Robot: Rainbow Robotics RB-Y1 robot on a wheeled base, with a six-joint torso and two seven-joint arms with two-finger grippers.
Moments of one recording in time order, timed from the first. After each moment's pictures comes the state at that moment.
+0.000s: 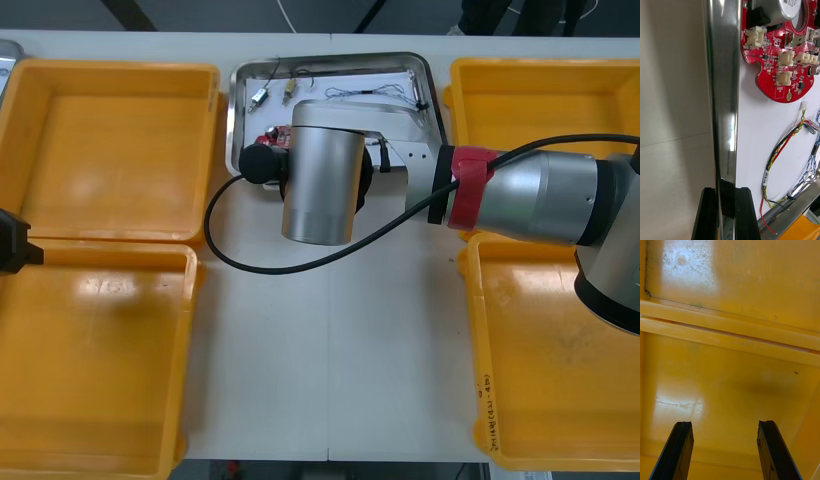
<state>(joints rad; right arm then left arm) -1.30 -0.40 1.25 -1.39 -0.43 1.40 1.72 -0.16 0.77 0.34 -2.22 0.82 1.91 -1.09</state>
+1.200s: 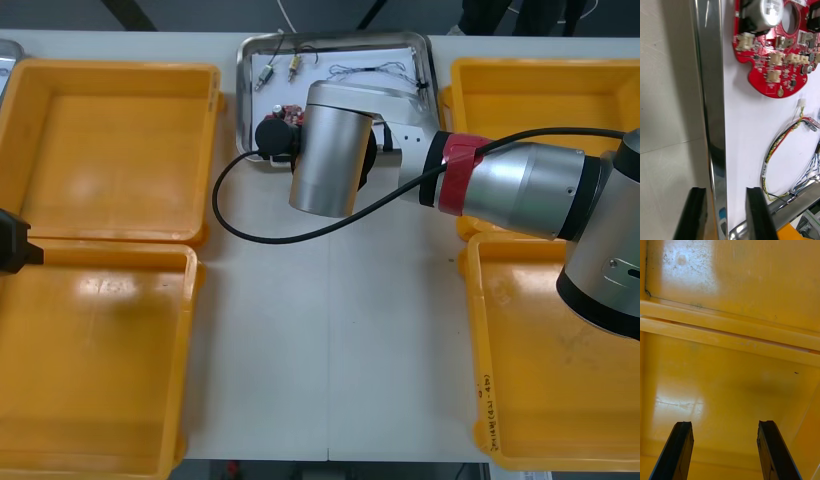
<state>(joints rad) -1.31 -0.36 1.22 -1.18 -0.40 1.25 1.78 -0.16 0.77 0.34 -2.22 0.82 1.91 -1.09</state>
